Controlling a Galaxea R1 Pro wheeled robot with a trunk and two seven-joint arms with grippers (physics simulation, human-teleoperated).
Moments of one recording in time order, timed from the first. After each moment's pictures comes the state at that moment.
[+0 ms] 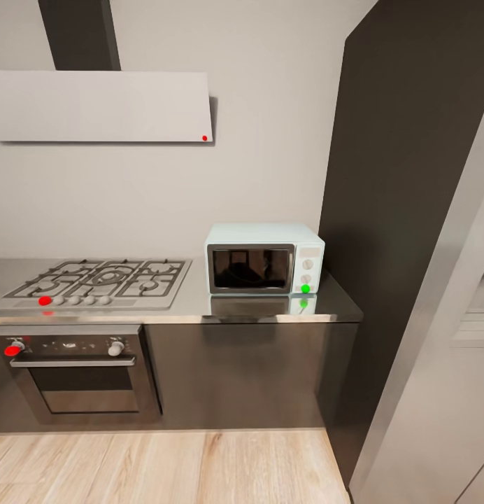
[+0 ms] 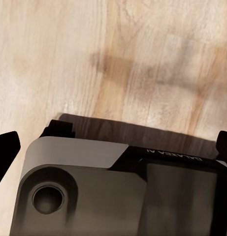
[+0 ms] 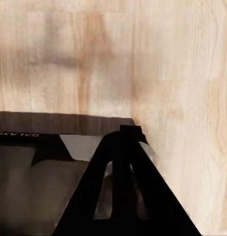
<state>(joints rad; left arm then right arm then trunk) -0.24 -0.03 -0.44 0.00 0.68 -0.05 -0.05 -0.22 0.00 -0.36 0.03 0.38 -0.11 0.02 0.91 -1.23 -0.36</state>
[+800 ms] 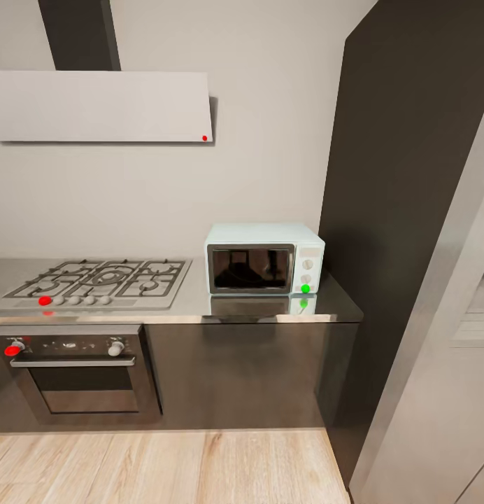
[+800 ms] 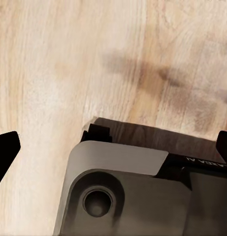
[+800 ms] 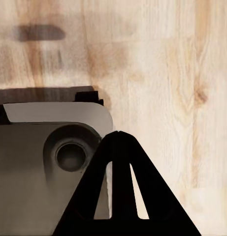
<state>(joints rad) -0.24 0.05 -0.44 0.00 0.68 -0.04 -0.05 -0.13 -0.10 -0.36 0.03 0.31 -0.13 0.02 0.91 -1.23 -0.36</state>
